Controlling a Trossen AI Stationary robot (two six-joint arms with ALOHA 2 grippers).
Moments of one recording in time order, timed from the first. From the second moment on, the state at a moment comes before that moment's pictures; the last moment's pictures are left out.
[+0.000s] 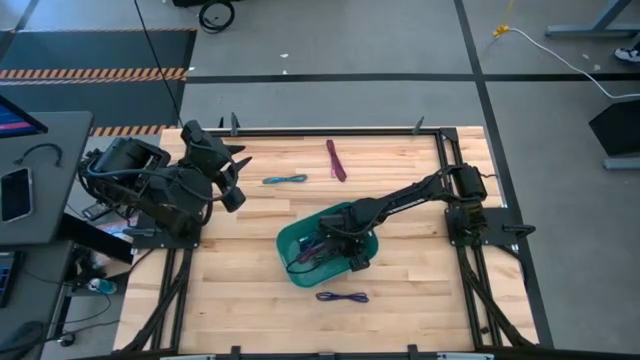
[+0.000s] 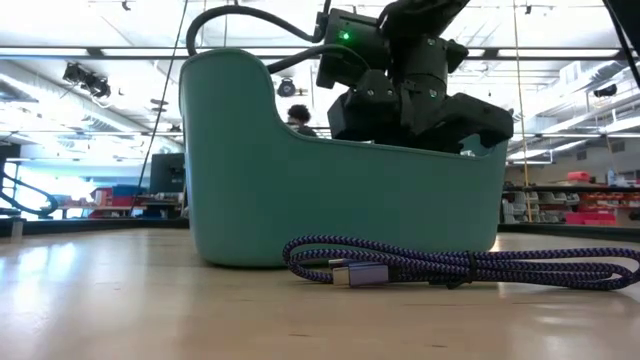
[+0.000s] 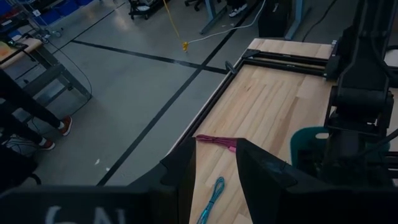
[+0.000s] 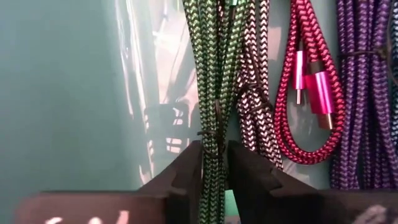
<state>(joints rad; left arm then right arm) -0.39 1.49 2.22 -1.57 -0.96 -0.49 0.11 1.99 1.32 -0.68 -0.20 -0.16</state>
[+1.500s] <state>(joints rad) -0.12 1.54 2.22 -1.57 -0.78 -0.43 0.04 1.40 1.43 -0.47 0.36 -0.10</state>
